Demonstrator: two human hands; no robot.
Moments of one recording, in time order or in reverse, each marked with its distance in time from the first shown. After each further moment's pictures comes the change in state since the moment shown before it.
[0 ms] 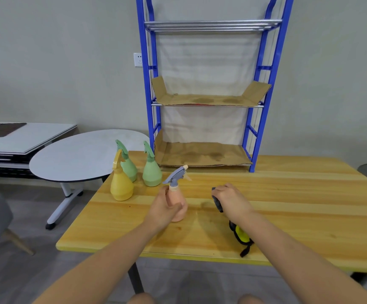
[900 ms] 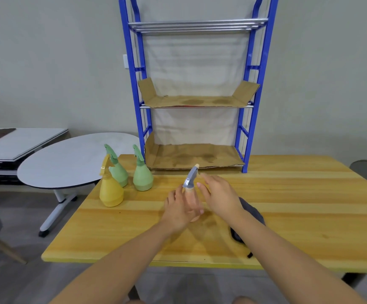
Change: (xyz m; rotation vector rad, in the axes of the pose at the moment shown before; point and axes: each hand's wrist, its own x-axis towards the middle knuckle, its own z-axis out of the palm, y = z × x) left_hand 0.019 0.029 0.068 0.322 -0.085 0.072; right_hand 0.015 -0.005 -0.016 0.310 0.291 0.194
